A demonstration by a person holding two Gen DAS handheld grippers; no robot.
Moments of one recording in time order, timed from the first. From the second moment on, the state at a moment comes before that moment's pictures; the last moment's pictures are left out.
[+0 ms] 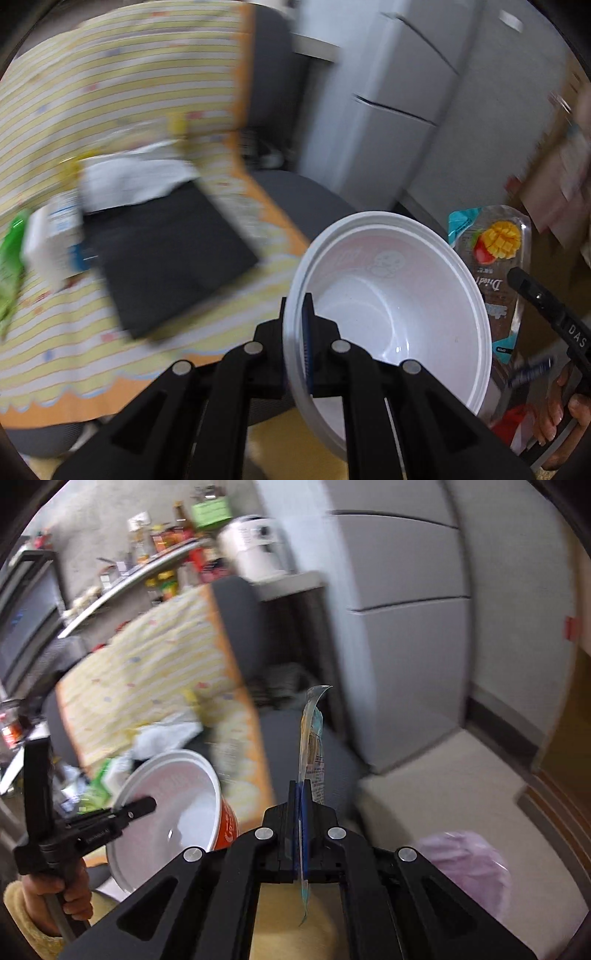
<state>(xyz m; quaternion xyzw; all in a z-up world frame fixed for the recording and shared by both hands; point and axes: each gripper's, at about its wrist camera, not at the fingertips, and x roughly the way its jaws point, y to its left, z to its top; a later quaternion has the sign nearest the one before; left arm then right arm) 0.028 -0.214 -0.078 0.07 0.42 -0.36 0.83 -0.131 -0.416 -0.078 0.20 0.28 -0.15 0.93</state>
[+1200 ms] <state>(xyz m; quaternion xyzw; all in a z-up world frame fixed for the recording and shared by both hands) -0.050 -0.406 -0.177 0.22 0.45 -0.46 0.73 -0.213 -0.530 -0.203 0.33 0.35 -0.29 0.83</state>
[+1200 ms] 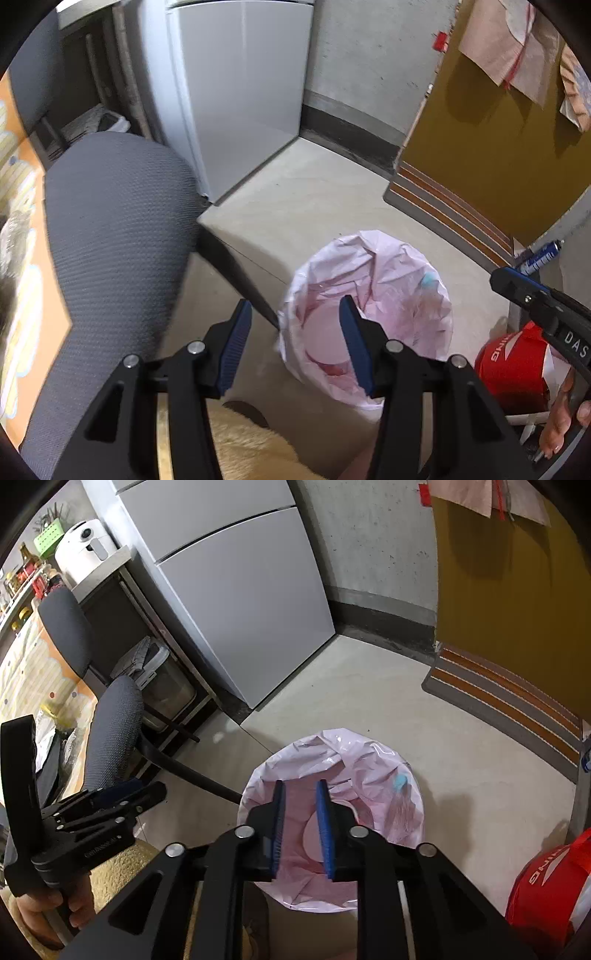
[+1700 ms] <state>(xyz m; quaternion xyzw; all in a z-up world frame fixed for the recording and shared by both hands) -0.031 -0.330 -0.138 0.19 0.43 -0.42 0.78 -0.195 -0.485 -0.147 0.27 0.33 -0.27 0.86</state>
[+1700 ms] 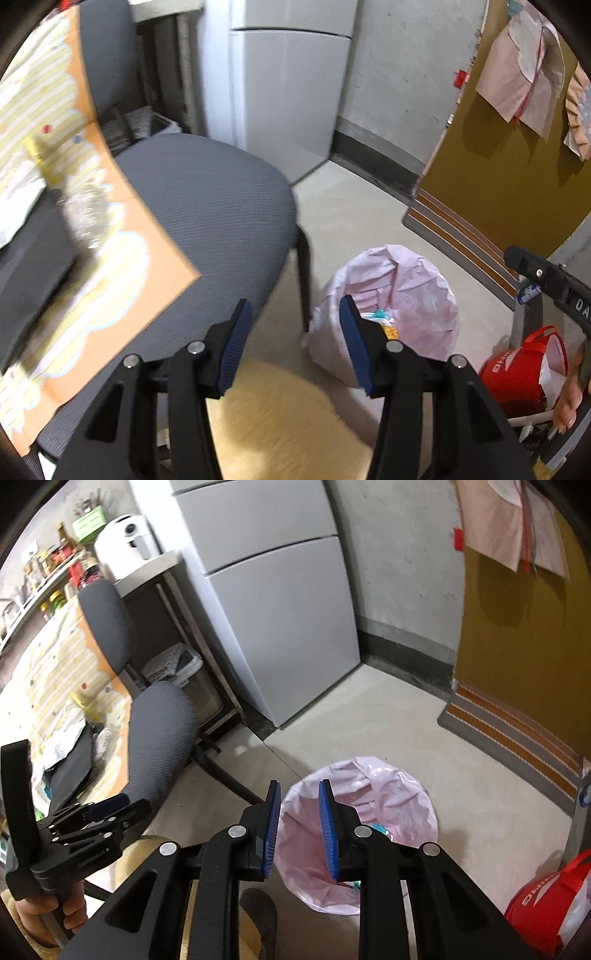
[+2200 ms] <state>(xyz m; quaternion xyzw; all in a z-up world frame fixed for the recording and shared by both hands) 0.009 -0.177 -0.104 0.12 0.43 -0.30 0.84 -0.120 -0.390 -0.126 0.18 0.41 -0.13 0.89</state>
